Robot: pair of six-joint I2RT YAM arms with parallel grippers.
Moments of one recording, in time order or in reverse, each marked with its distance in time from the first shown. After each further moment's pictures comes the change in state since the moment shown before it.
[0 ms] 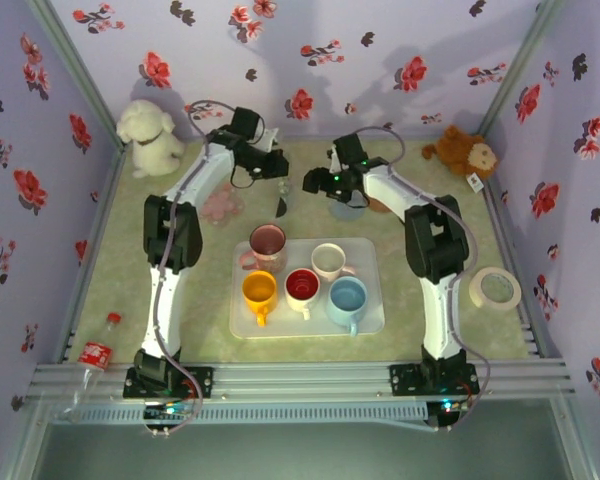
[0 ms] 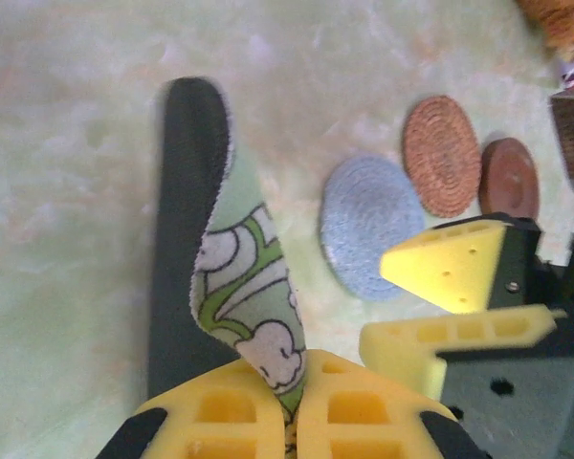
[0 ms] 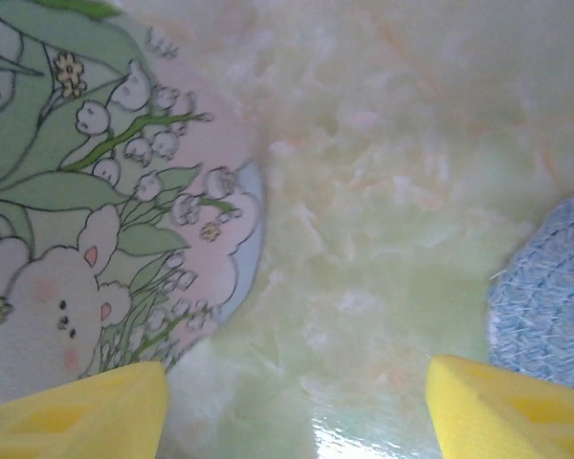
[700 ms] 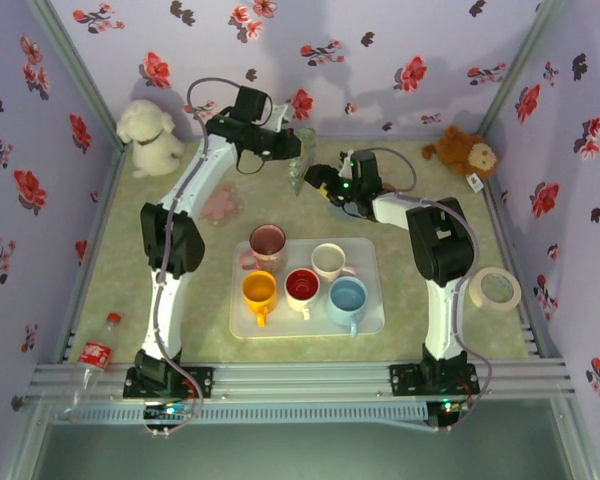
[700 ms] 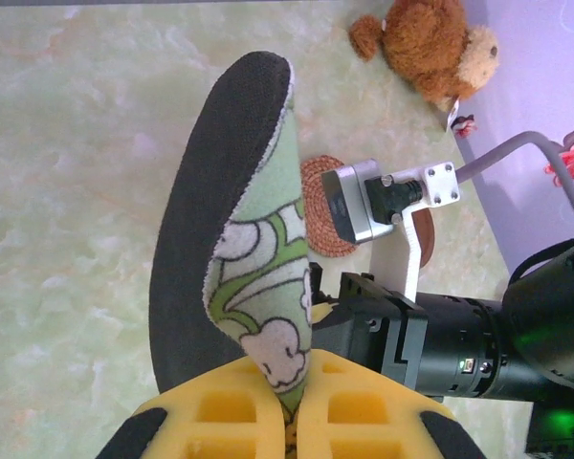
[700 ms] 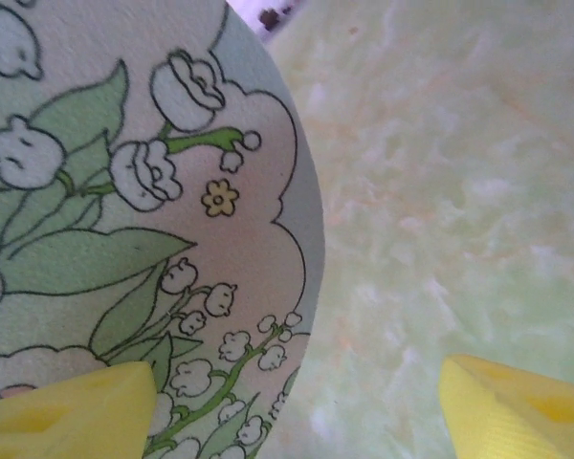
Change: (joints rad) left arm -0.056 -0.044 0.165 -0.034 0.008 -0.054; right arm -0.034 -0.039 -0.367 0.789 -0.181 0.366
